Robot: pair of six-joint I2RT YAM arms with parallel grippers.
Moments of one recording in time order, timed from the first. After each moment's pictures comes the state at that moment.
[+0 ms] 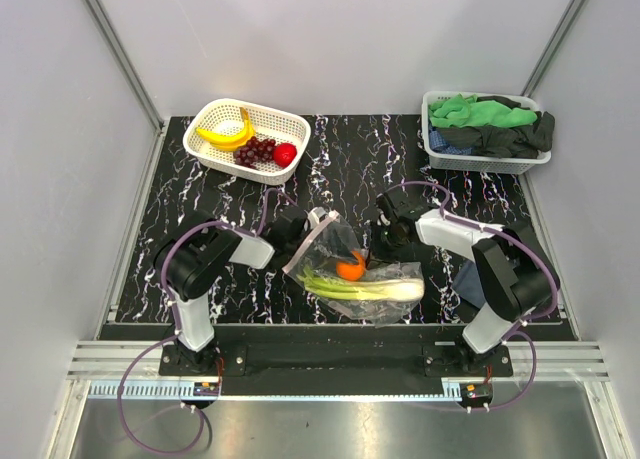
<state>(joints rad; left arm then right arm) -0.65 1.85 0.71 0.49 0.69 -1.13 0.52 1.65 0.92 -0.47 -0.31 0.62</state>
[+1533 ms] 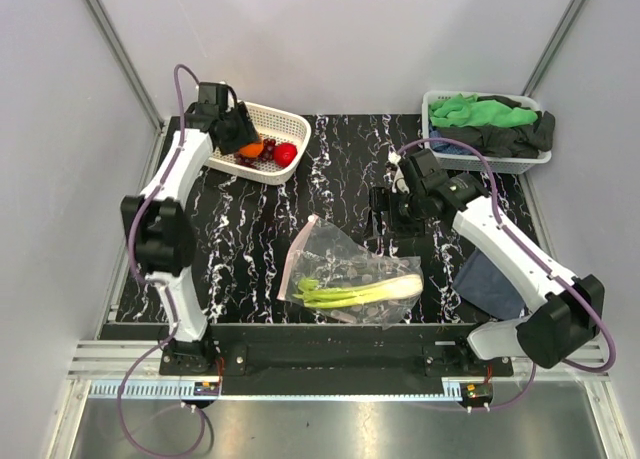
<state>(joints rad) -0.15 1.86 1.76 -0.68 0.03 -0.45 0.52 1.36 1.26 -0.93 -0.25 0.46</state>
